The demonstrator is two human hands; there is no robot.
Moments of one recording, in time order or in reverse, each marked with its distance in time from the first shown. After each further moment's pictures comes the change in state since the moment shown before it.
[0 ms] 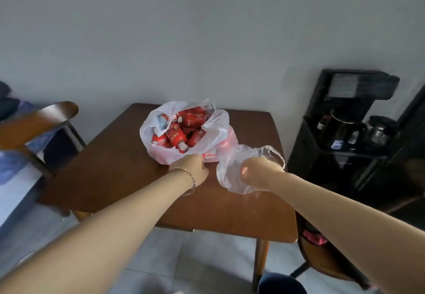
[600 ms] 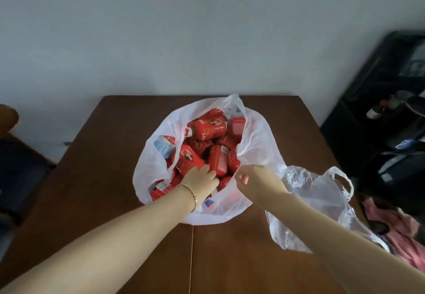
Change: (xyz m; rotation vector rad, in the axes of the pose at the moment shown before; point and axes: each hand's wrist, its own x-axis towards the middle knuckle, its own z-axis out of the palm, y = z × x) left_hand 0.314 -0.151 0.046 0.691 -0.302 0.649; right_hand 0.299 -0.086 0.030 0.178 0.077 0.126
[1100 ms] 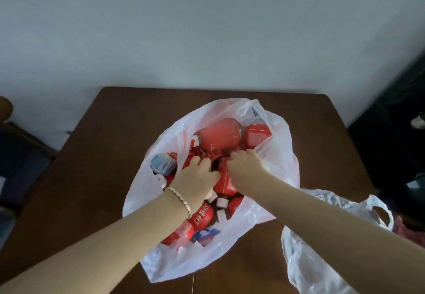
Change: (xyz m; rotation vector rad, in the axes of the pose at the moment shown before) left_hand 0.024 -0.054 -0.038 -0.288 0.197 -0.161; right_hand 0.135 -0.019 0.007 -0.512 -0.143 -0.202
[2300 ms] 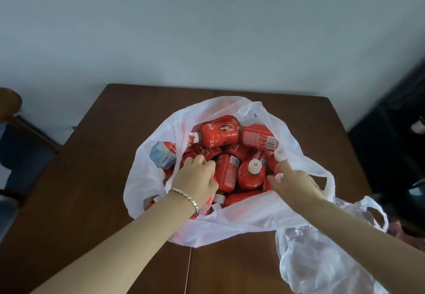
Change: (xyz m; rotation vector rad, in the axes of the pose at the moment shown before) left_hand -0.003 0.007 0.025 -0.325 0.177 -0.249; right_hand -0.066 0.074 0.039 0.200 0.056 0.126
